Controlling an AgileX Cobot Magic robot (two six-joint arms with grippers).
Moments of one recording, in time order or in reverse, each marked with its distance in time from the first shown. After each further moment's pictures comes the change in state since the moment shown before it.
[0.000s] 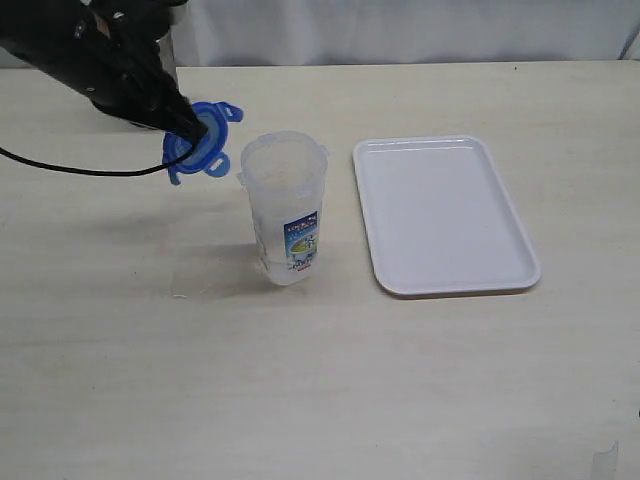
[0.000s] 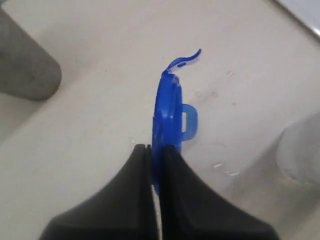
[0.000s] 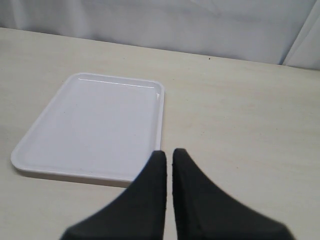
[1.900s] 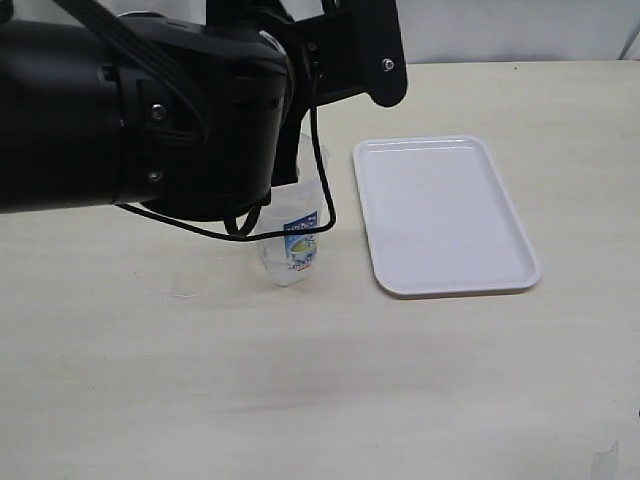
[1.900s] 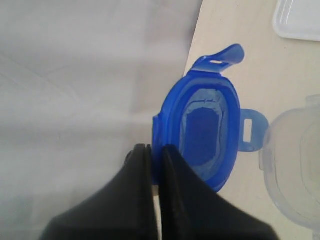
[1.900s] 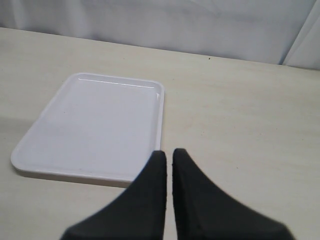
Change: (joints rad) left arm -0.665 -0.032 0.000 1.303 0.380 -0.720; right arm 0.000 0.000 0.000 0.000 0.000 0.000
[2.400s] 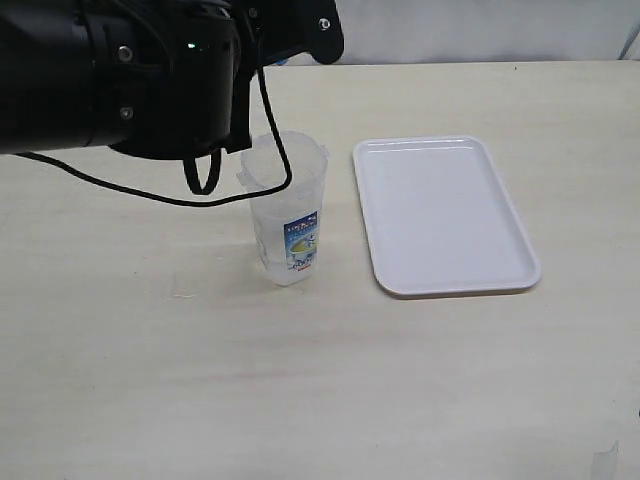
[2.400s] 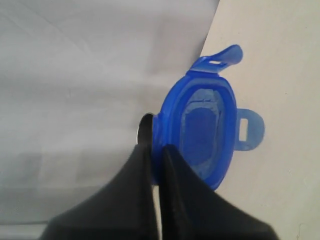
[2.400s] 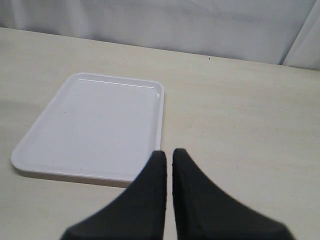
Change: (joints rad) left arm 0.119 0.000 0.000 0.002 0.011 0.002; right arm 0.000 0.000 0.000 0.000 0.000 0.000
